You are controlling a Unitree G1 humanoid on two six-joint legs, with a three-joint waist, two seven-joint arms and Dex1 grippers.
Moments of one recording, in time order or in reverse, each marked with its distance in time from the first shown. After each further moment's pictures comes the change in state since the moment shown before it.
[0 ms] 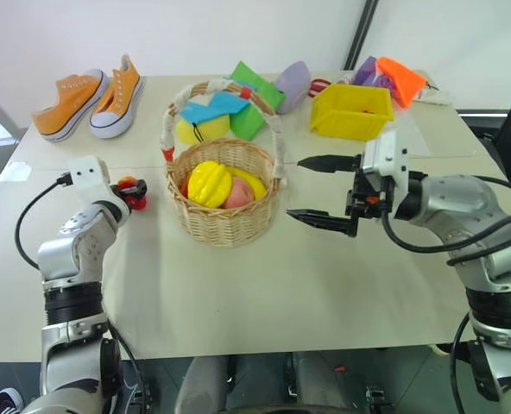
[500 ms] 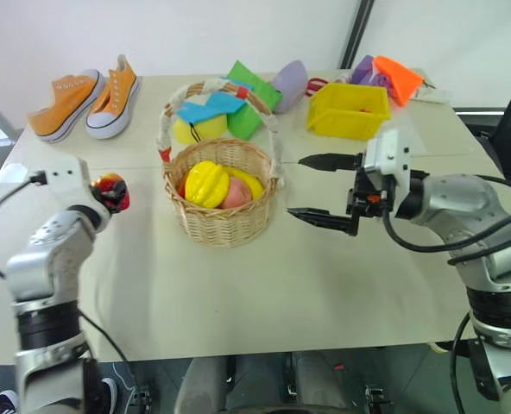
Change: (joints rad) left arm 0.203 0.190 0.092 -0.372 -0.085 0.136 -0.148; right arm -0.001 -0.004 -0.020 0.002 0.000 -0.001 -0.002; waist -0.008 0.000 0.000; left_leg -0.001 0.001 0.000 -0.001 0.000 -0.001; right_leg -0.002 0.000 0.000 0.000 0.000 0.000
